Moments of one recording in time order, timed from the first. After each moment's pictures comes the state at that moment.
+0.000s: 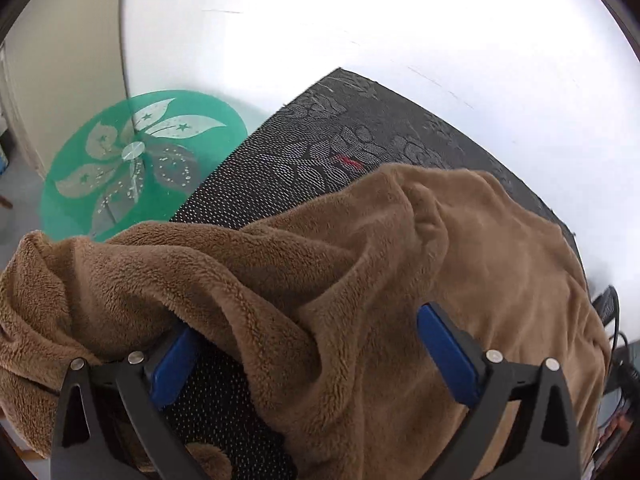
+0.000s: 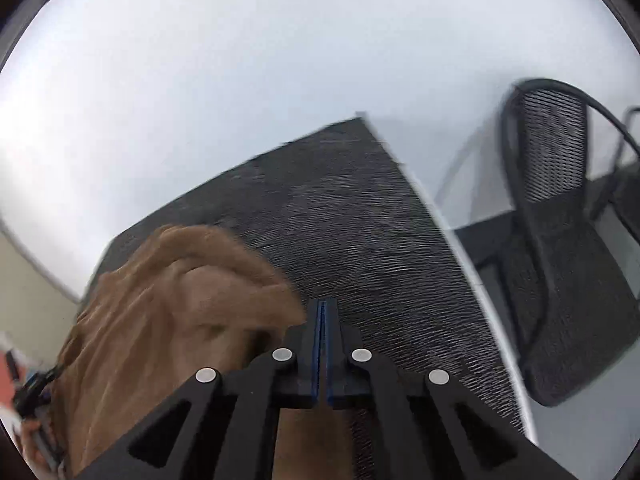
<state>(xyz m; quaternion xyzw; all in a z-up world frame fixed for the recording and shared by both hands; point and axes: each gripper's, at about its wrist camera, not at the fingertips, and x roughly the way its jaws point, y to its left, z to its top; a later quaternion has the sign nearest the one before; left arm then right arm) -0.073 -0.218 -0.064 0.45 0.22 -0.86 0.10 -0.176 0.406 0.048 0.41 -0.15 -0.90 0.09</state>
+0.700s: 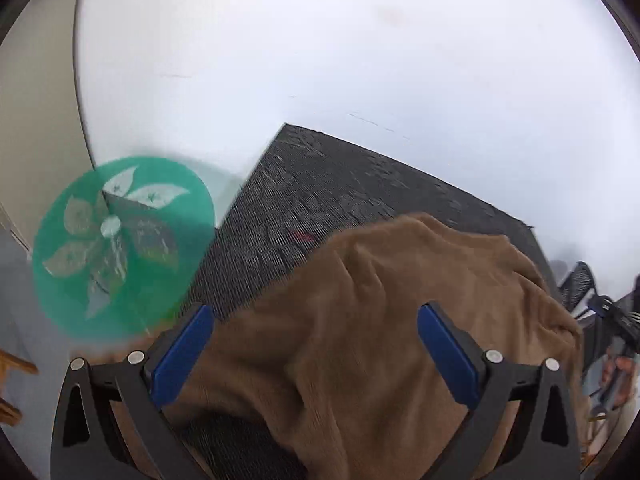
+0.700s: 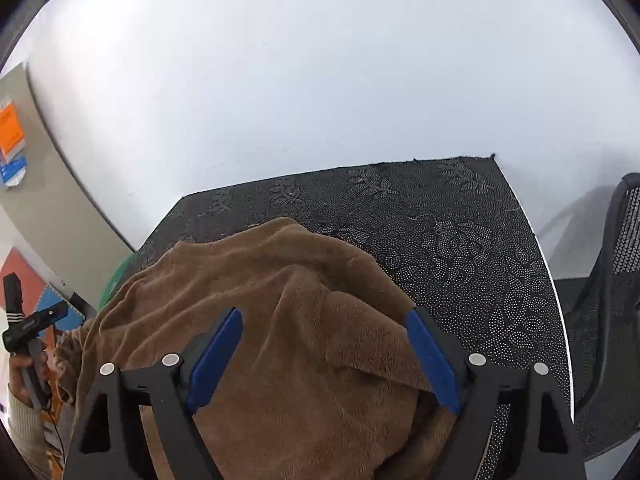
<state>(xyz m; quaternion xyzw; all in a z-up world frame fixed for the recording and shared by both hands) -0.113 -0.243 -0.002 0.42 0.16 -0.89 0.03 -0.220 0.317 0.078 0.42 -0.06 -0.89 0.19</state>
